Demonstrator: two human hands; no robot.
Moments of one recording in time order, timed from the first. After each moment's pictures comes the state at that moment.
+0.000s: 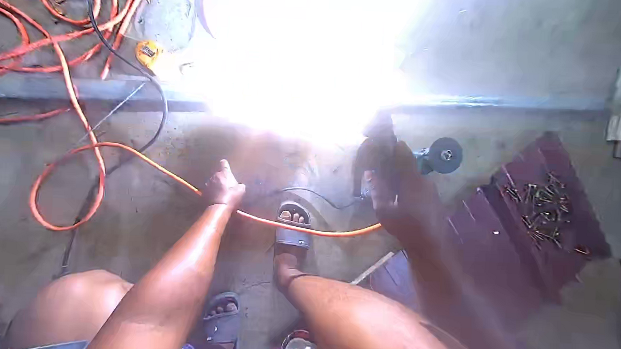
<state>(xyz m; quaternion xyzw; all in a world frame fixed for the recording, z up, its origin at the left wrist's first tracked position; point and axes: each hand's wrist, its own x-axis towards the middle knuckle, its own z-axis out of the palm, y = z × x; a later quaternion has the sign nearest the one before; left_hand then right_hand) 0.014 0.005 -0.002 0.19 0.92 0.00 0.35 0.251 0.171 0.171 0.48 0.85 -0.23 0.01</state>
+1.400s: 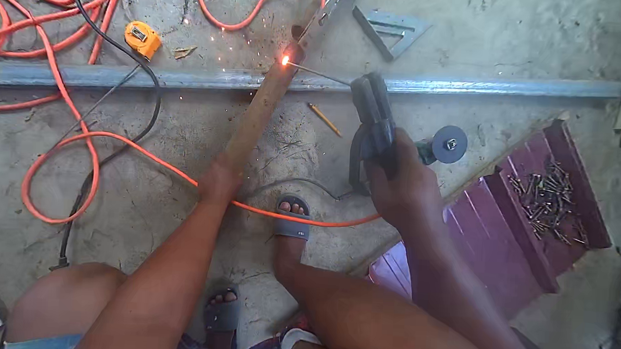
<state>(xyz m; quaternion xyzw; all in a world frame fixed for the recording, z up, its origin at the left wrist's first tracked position) 0.011 0.005 -0.003 0.22 0.92 -0.02 0.32 0.250 0.172 0.163 0.46 0.86 -0.22 -0.02</state>
